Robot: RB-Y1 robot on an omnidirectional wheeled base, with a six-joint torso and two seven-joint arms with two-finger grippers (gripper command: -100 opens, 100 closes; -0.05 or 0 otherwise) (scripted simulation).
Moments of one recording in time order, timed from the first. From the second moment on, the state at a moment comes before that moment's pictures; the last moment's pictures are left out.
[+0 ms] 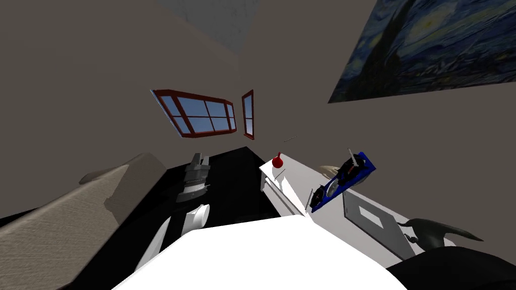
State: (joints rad) left arm 0.45 -0.01 0.06 -2.23 -0.12 -0.48 0.06; right arm 0.42 -1.07 0.81 -0.68 0.86 -0.51 0.04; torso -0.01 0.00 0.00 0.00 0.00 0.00
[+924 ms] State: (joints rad) left arm 0.45 -0.01 0.06 -2.23 -0.12 -0.48 0.06; right arm 0.36 -1.01 0.84 -0.57 0.91 -0.48 0.05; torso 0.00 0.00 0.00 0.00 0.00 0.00
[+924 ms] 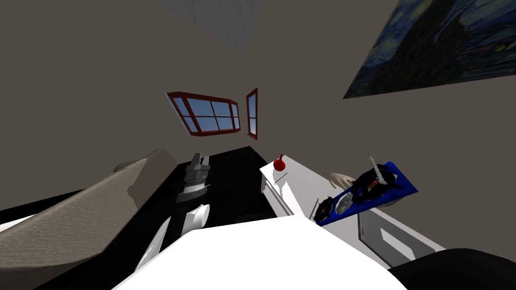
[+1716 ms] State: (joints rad) left arm 0.45 -0.01 0.06 -2.23 -0.12 -0.48 0.06; right arm 0.40 -1.06 0.91 -0.57 0.97 -0.54 0.01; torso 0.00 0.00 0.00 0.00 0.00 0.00
